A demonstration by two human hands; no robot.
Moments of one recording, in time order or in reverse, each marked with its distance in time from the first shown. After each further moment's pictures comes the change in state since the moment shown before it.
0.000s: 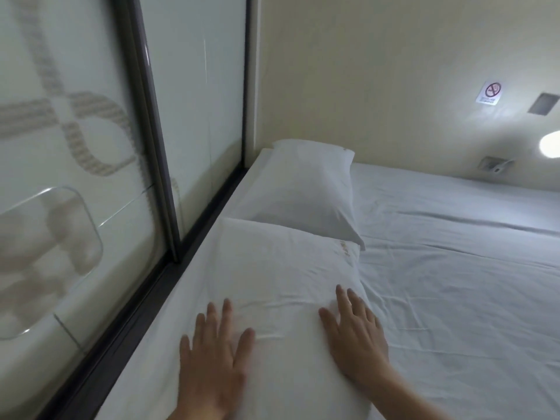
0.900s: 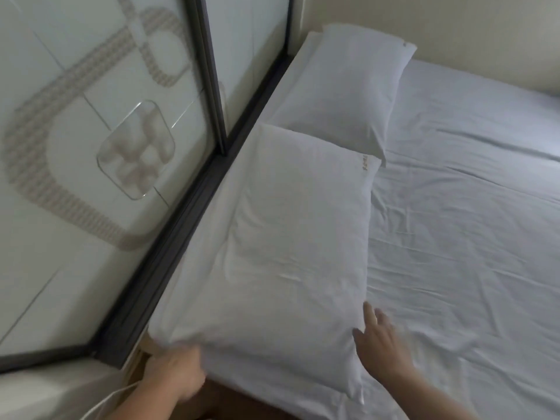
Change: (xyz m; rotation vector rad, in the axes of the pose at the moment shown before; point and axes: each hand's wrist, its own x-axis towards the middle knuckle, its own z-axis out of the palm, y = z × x) left_hand -0.238 -0.064 -0.094 0.429 -0.755 -0.353; right_hand -0.211 0.046 -0.091 -0.307 -0.616 0.048
